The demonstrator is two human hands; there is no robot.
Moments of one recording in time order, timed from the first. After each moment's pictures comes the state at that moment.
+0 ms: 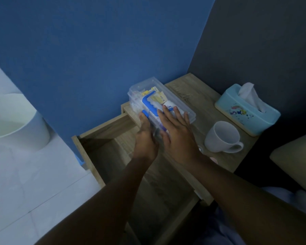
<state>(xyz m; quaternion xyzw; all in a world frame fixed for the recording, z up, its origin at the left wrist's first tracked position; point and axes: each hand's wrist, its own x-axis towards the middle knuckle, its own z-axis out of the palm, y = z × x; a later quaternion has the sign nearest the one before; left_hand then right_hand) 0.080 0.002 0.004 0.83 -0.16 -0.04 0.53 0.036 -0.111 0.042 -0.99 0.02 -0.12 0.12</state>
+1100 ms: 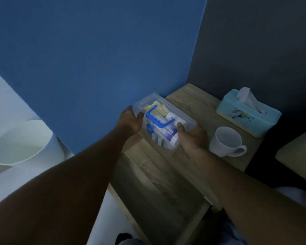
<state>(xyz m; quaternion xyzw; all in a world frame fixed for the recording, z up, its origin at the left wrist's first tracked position) 0.189 0.035 0.072 0.91 -0.10 -0.09 0.39 0.060 -0.124 0.059 -0.76 0.45 -0.11 0.46</state>
